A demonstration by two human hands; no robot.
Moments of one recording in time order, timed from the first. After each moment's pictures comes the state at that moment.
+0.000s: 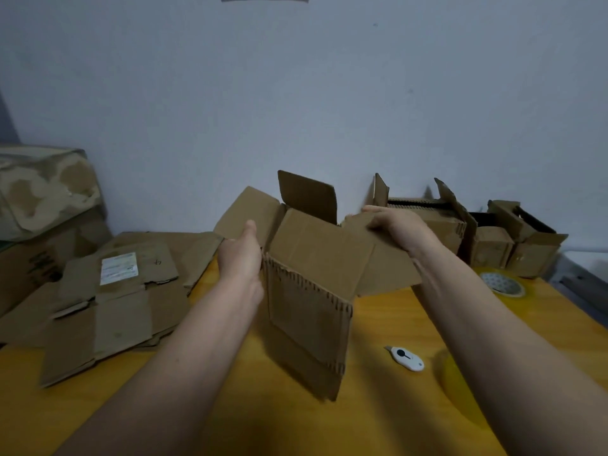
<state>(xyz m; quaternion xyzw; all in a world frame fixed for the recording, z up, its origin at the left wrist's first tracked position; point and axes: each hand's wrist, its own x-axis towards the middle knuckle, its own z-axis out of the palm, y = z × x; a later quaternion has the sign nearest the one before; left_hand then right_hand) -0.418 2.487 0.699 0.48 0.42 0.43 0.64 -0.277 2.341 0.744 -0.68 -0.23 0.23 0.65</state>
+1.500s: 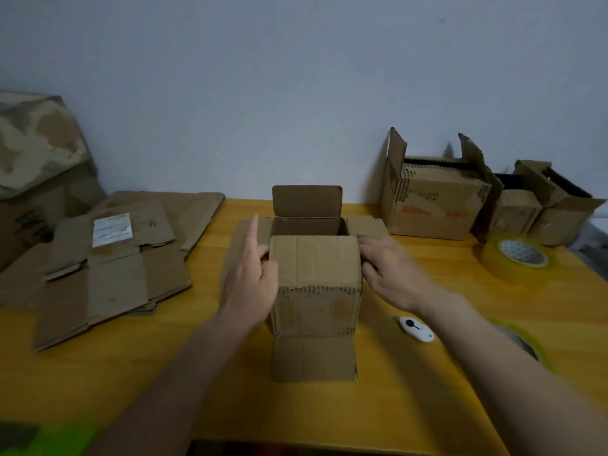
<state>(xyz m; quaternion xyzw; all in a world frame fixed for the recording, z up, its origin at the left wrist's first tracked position) -0.438 2.484 0.607 0.84 0.31 0.33 0.31 -0.256 2.343 0.619 -0.80 -0.57 -0.06 0.17</state>
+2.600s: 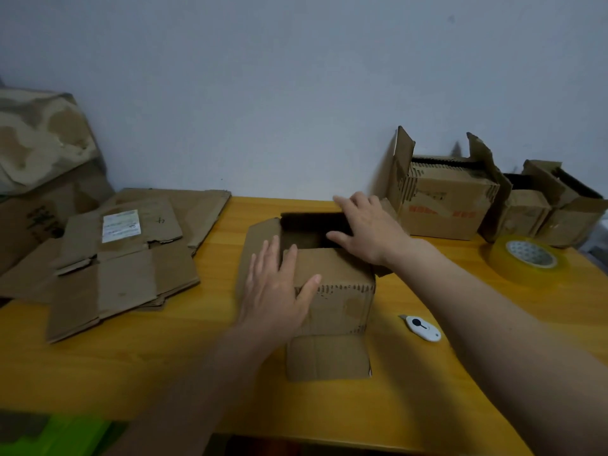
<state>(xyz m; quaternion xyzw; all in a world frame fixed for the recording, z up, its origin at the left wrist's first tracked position) -0.439 2.463 0.601 0.92 0.34 0.17 0.14 -0.264 2.399 0.662 -0.84 -0.52 -0.07 0.12</state>
